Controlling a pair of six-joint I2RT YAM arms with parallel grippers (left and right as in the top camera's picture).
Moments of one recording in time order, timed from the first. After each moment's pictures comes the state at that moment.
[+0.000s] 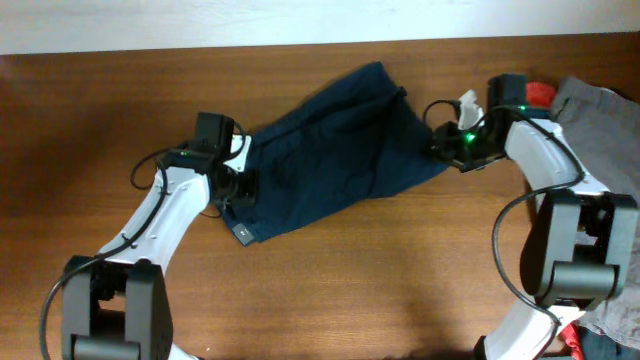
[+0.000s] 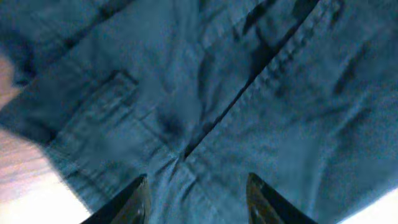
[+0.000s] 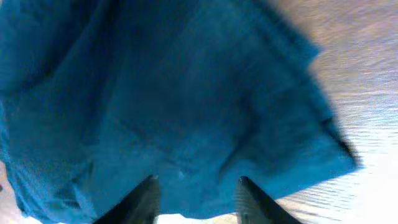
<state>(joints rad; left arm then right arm) -0.17 1.72 1.15 -0.68 0.14 -0.06 -0.10 1.95 1.40 -0.76 -0.51 0.15</state>
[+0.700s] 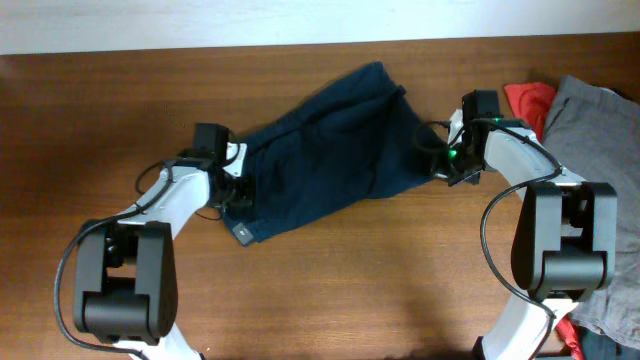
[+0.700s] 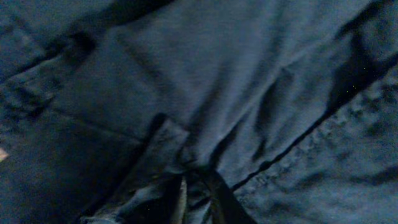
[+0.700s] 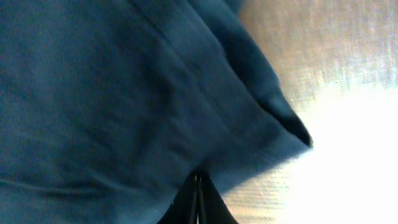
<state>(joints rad) -0.11 1.87 1.10 -0.53 0.18 -0.05 -0.05 1.99 1.32 -0.72 -0.24 0.21</state>
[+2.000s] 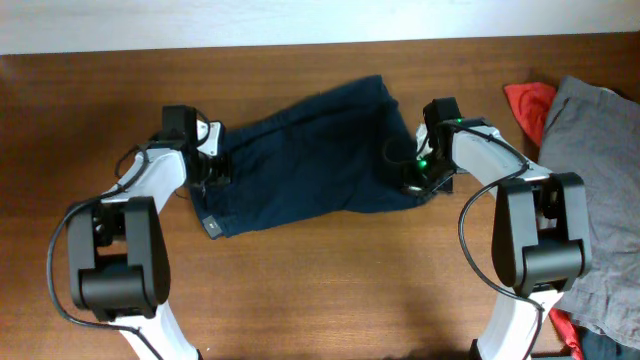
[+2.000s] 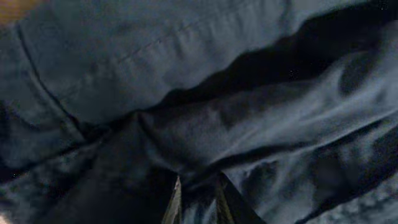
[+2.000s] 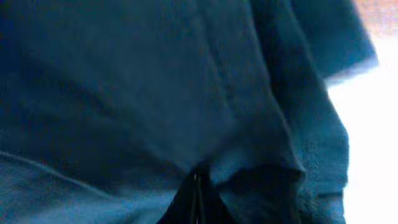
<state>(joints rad) 0.02 2.00 1.26 -0.50 0.24 0.00 0.09 2.04 1.35 -0.87 -0.24 0.25</state>
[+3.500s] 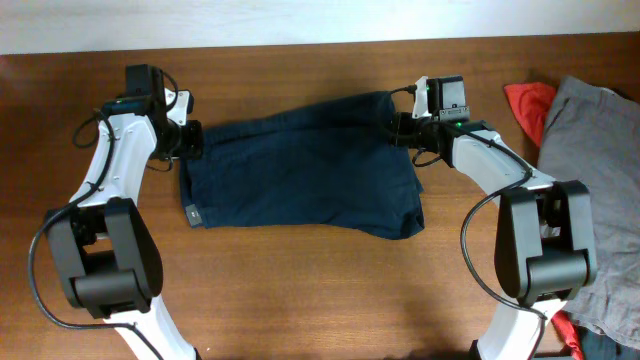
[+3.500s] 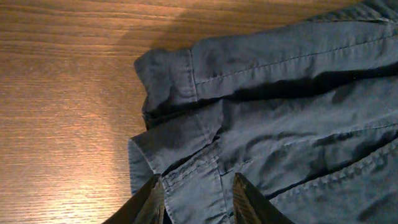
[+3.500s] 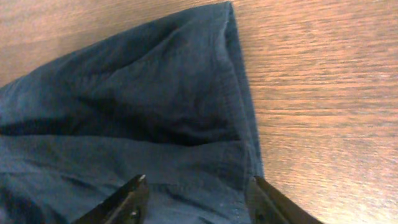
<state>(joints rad) 0.09 2.02 1.61 -0.86 0.13 0.06 0.11 1.99 1.31 -0.25 -0.25 0.25</state>
